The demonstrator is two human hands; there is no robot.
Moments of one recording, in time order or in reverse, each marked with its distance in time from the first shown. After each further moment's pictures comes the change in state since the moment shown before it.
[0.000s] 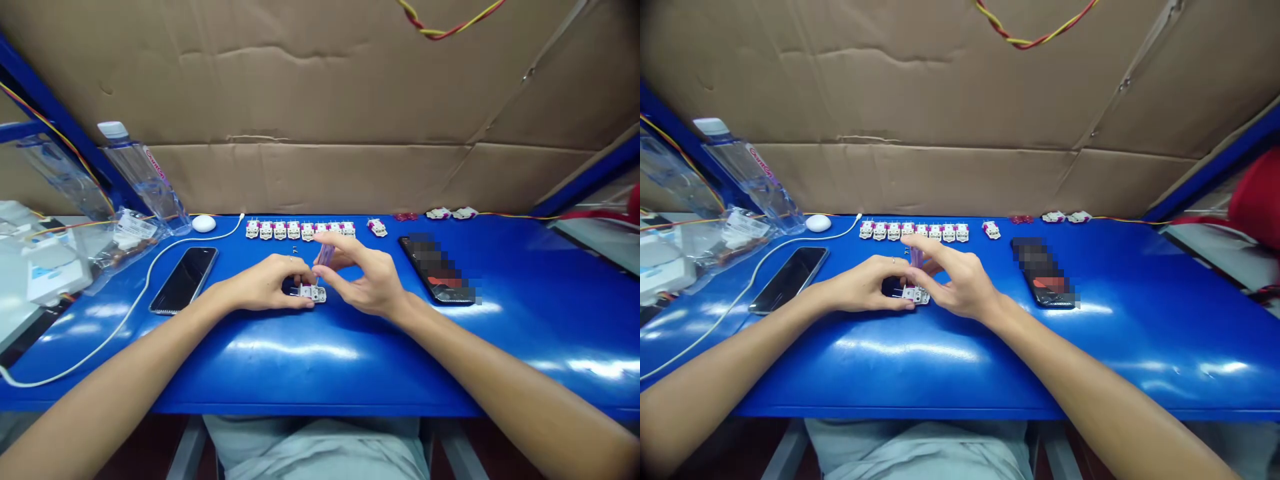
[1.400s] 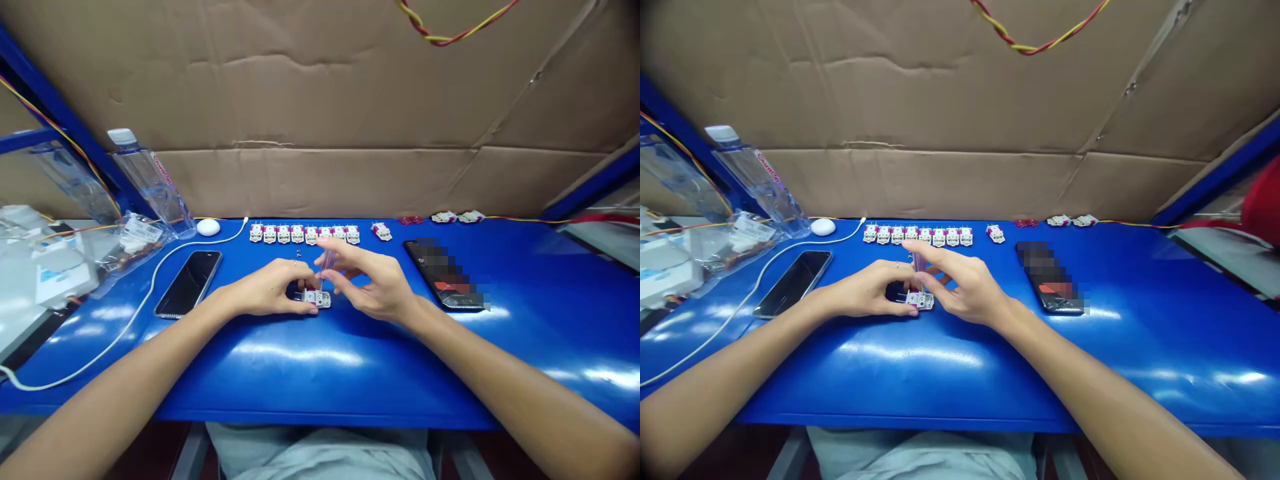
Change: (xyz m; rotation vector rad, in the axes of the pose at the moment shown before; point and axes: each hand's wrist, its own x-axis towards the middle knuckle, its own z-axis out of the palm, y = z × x) left_hand -0.002 -0.002 0.000 0.004 0.006 0.018; right_hand 0.001 -0.001 -0.004 0.014 -0.030 -0.039
